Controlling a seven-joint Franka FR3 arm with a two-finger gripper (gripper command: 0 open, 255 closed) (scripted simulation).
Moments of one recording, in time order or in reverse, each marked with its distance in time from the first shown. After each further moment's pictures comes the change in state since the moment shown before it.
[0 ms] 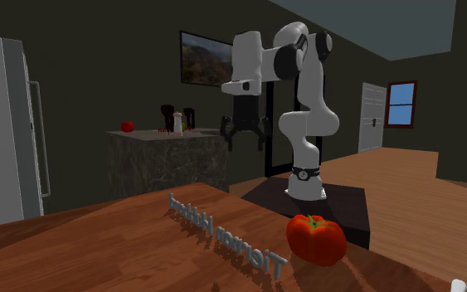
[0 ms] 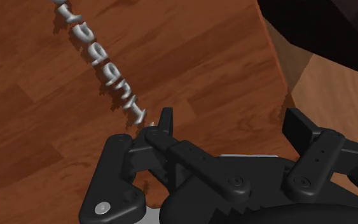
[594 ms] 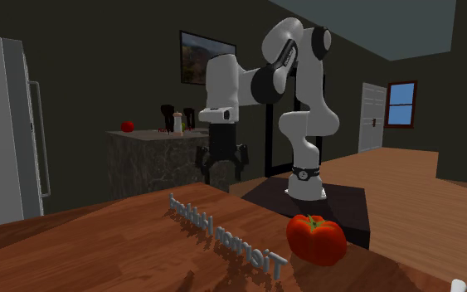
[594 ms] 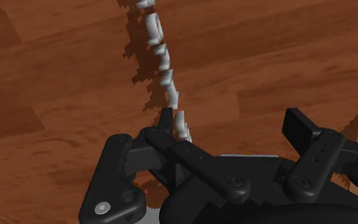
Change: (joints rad) arm 0.036 0.392 -0.072 0.198 0.199 0.181 -0.439
